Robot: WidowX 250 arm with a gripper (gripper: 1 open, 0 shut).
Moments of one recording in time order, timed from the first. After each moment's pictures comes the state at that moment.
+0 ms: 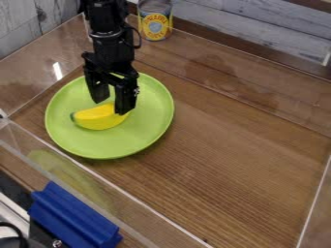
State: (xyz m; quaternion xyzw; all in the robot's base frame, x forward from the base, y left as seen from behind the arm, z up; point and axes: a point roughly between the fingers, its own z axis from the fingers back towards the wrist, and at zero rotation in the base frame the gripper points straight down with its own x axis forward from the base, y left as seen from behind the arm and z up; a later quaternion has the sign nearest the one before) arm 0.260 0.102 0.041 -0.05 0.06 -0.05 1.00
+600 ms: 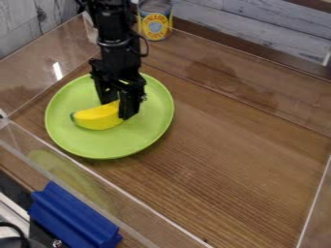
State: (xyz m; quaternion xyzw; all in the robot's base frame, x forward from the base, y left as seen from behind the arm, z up) arm 0.264 0.089 0.029 -0.04 0.06 -0.06 1.00
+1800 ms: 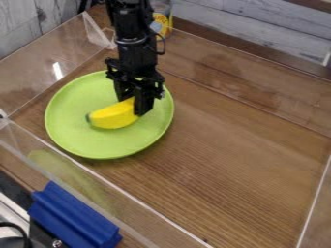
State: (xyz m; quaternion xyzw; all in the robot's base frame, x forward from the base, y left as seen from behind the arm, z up) arm 0.276 0.071 0.034 -0.06 0.06 -0.04 1.00
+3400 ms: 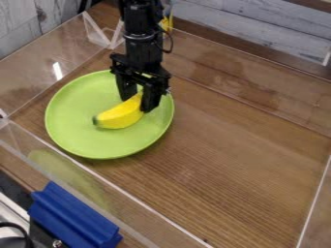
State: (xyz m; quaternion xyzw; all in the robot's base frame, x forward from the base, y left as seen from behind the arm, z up) arm 0.285 0.073 0.033 -0.04 0.08 -0.03 1.00
